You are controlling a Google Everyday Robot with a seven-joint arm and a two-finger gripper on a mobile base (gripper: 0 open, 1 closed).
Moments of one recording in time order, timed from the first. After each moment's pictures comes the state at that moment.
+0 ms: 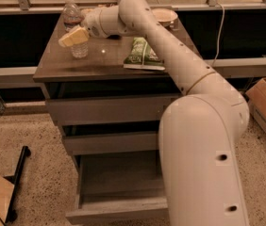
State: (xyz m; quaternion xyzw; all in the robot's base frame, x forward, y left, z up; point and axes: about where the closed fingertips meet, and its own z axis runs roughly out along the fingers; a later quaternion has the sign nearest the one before) arm 0.833 0.181 0.915 -0.50 0.62 0.25 0.54
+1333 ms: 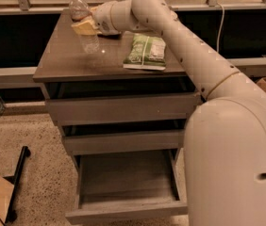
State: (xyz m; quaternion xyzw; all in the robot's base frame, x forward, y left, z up) arm 0.810 0.153 0.943 -0.49 0.62 0.25 0.55
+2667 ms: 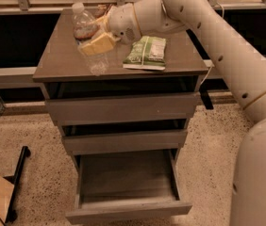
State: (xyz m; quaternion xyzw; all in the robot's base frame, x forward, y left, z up) arm 0.652 0.110 0.959 -0.63 0.53 0.35 0.45
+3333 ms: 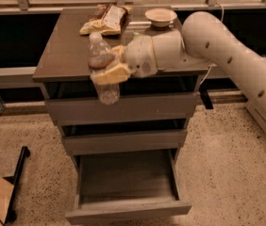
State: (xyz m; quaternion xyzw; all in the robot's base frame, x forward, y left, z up) arm 0.585 0.074 0.915 -0.58 0.55 0.38 0.46
